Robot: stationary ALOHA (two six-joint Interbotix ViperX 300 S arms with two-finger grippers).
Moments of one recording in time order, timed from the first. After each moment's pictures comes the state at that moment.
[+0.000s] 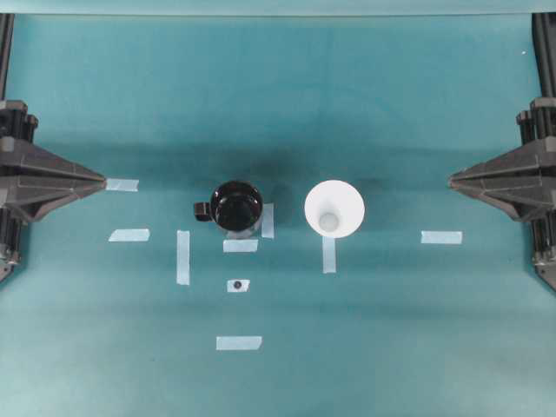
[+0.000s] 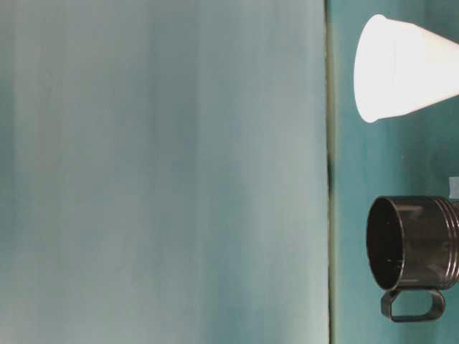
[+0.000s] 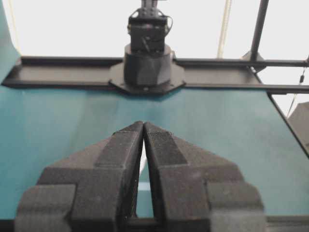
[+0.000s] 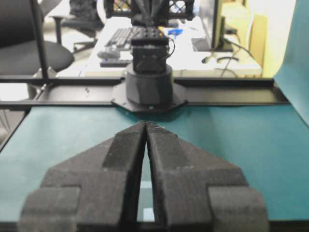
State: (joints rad) left arm 0.00 -0.96 1.17 0.00 -0.29 0.00; right arm 0.00 -0.96 1.17 0.00 -0.29 0.01
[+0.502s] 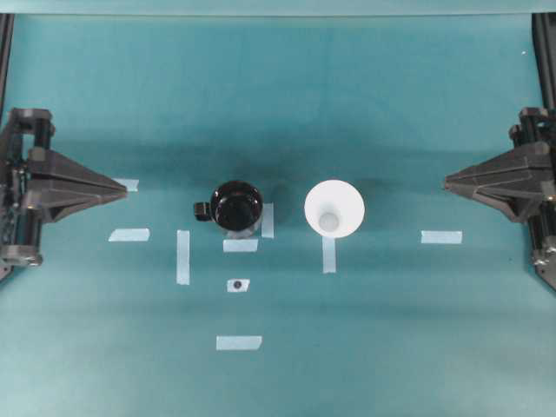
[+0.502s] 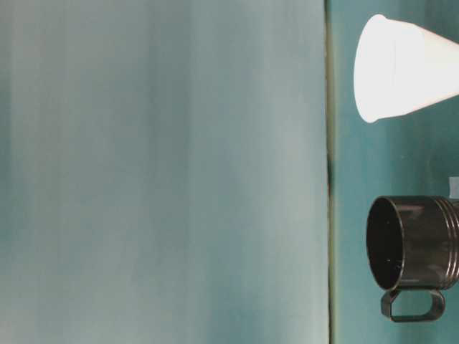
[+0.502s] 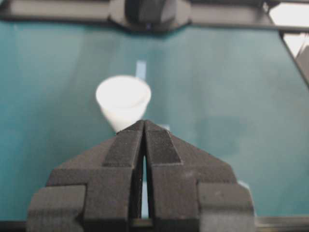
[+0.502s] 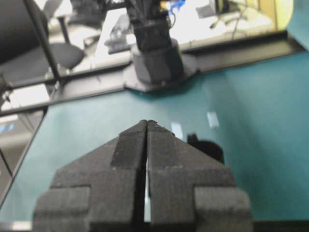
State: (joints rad) left arm 0.01 -0.87 1.12 0.01 -0.10 -0.03; right arm -0.01 -0.96 1.20 0.09 -0.22 0.13
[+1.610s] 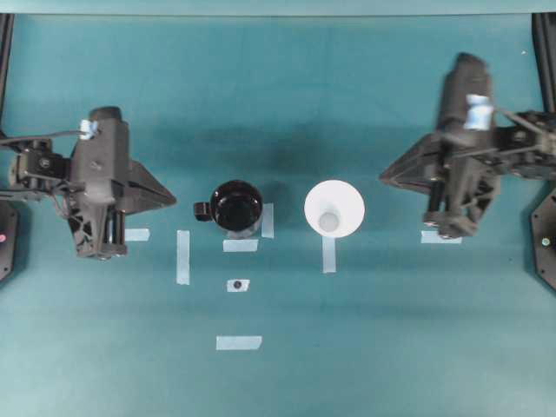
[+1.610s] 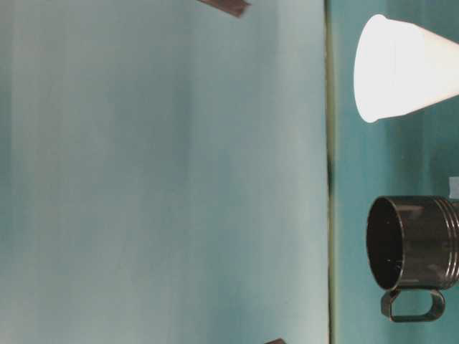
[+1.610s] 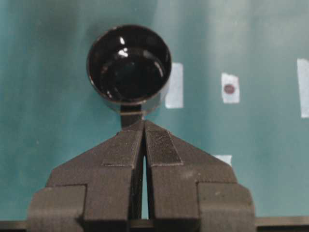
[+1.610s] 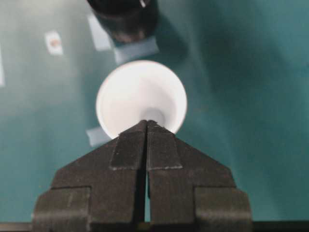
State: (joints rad) left arm 0.07 -0.46 0.89 0.02 0.28 0.04; right arm -0.15 -0.47 0.82 0.05 0.45 0.13
